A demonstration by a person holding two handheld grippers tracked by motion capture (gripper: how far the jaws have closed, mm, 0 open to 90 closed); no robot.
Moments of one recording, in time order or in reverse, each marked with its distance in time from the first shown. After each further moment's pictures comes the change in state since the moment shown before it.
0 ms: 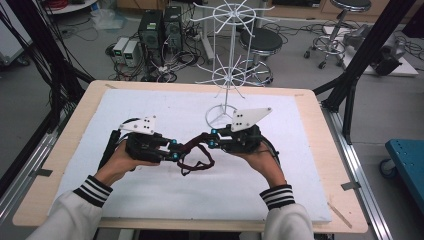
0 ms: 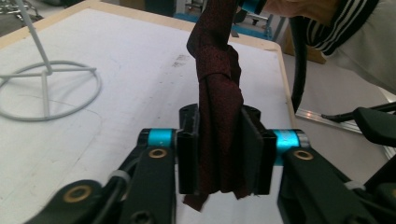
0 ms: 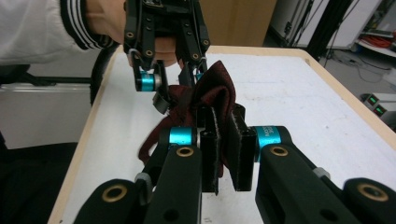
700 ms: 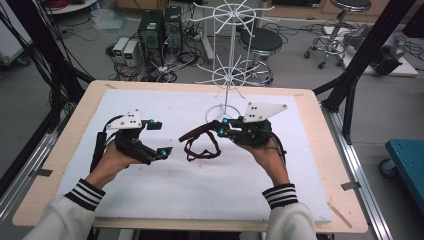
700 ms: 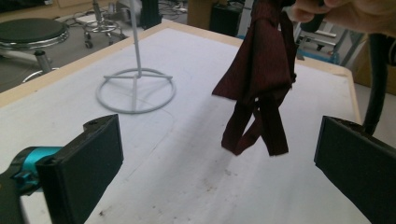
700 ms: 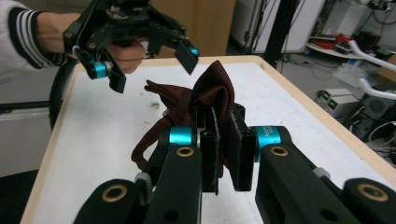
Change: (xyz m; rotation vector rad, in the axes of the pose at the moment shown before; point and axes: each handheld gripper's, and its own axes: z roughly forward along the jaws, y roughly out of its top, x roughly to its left) left arm 0.007 -0.013 -0.025 -0.095 0.272 -0.029; right arm -0.009 -0.002 -0.023 -0.053 -0.150 0.081
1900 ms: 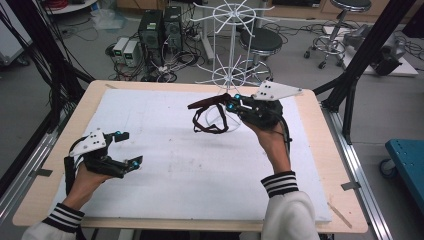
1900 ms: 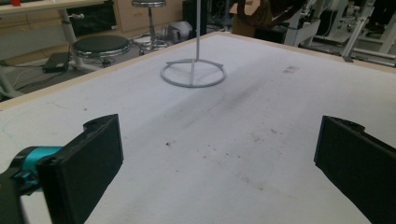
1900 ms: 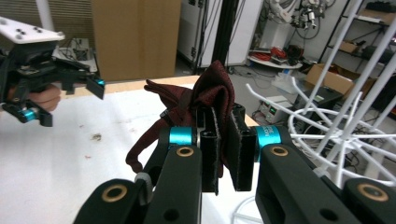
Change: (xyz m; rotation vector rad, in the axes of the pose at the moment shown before) left arm 0.006 -0.071 -0.066 -0.117 0.197 -0.005; right arm -0.021 0.035 -0.020 -0.059 -0.226 0.014
